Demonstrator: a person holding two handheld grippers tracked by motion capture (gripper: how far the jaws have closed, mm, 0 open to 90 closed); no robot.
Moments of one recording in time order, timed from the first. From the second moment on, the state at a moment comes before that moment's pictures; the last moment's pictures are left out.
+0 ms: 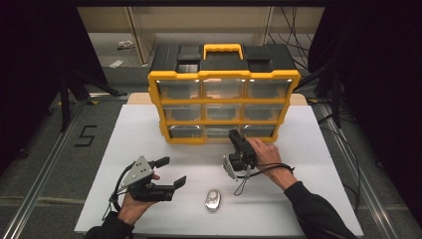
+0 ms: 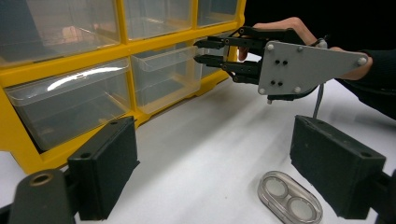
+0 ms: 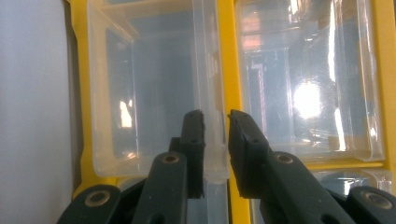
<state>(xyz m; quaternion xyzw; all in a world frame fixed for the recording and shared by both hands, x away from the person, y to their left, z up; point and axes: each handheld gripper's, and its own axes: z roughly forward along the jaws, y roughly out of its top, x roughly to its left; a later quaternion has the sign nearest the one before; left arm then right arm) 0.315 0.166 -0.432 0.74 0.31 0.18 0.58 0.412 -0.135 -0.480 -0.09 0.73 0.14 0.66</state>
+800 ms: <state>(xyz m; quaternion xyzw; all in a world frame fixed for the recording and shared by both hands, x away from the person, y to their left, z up) 0.315 0.166 -0.433 0.74 0.31 0.18 0.58 0.391 -0.138 -0.480 -0.10 0.73 0.14 0.66</state>
